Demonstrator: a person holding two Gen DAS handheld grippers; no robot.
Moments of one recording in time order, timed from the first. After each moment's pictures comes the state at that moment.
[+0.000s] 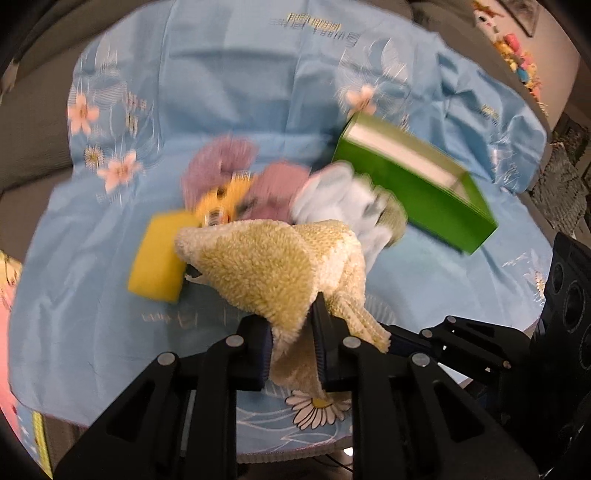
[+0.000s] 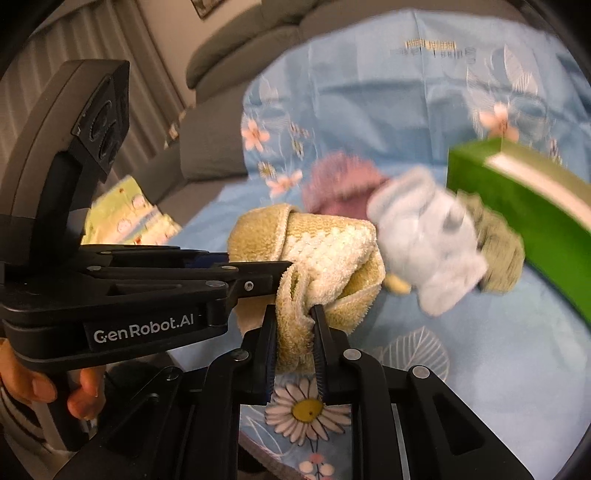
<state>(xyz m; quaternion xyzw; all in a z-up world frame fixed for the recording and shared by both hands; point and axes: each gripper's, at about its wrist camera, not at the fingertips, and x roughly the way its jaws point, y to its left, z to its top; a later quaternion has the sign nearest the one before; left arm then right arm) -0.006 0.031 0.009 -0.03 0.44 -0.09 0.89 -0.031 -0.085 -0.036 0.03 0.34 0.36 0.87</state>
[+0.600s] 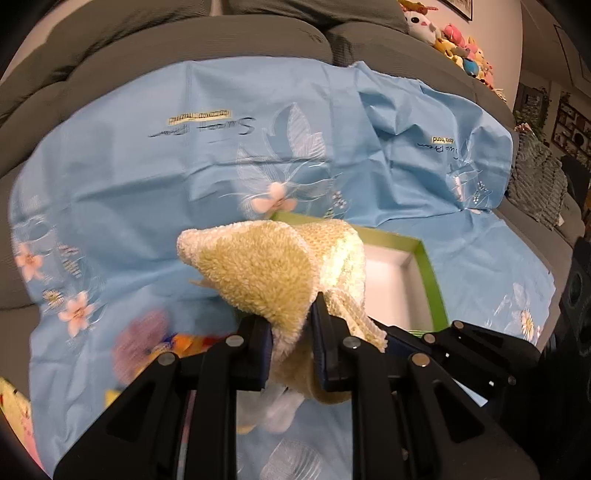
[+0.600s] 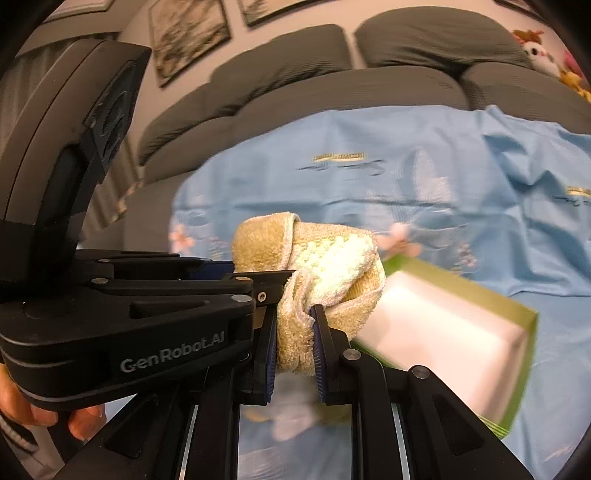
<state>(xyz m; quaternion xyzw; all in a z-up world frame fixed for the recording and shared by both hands) 0.111 -0.094 0.088 0.04 0.36 -0.16 0.92 0.054 -0.178 0.041 0.04 0.23 0.24 0.94</state>
